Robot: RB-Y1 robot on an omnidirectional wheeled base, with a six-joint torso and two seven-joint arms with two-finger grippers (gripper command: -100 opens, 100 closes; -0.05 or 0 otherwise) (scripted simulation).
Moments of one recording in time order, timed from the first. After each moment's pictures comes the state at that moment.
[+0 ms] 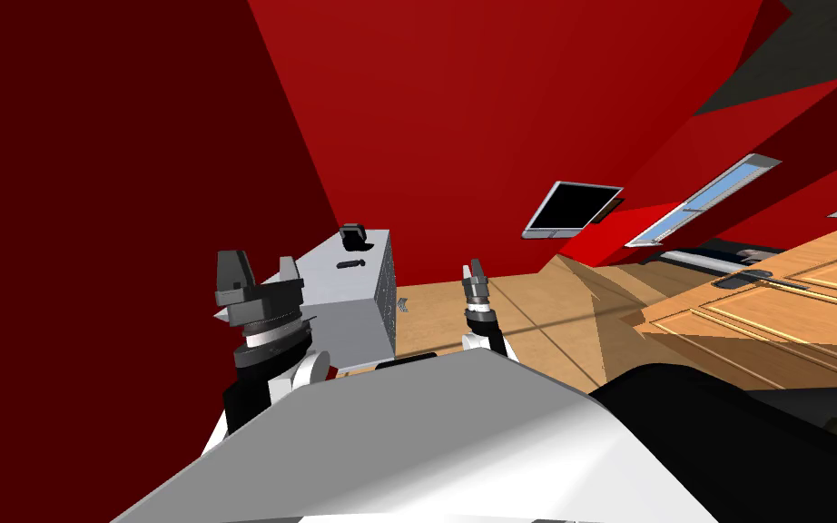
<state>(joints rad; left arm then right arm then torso) 0.49 -0.01 0.00 -2.34 0.03 -0.63 -0.11 0.53 -0.03 0.06 -2.20 0.03 -0.54 0.12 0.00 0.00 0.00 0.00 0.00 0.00</state>
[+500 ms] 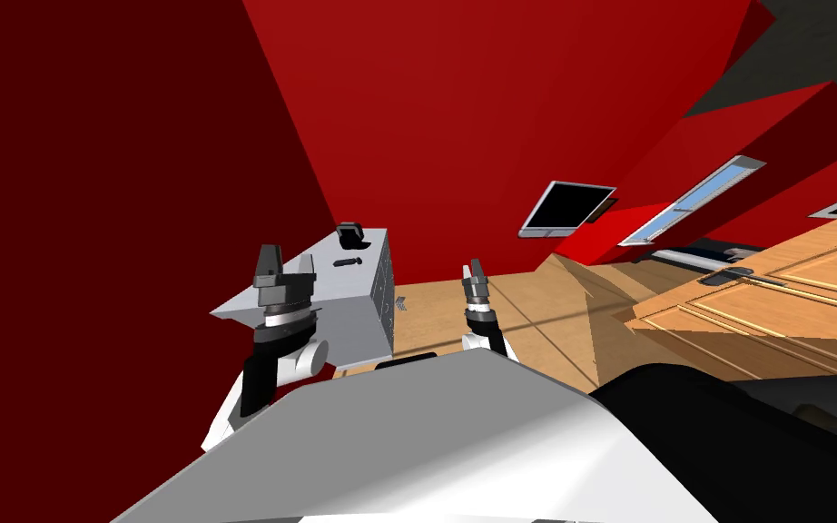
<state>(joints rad) 0.36 0.11 0.04 -2.24 0.04 -0.55 -0.09 0.53 -0.03 0.06 -2.20 0.03 -0.54 0.12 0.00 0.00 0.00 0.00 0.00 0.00</state>
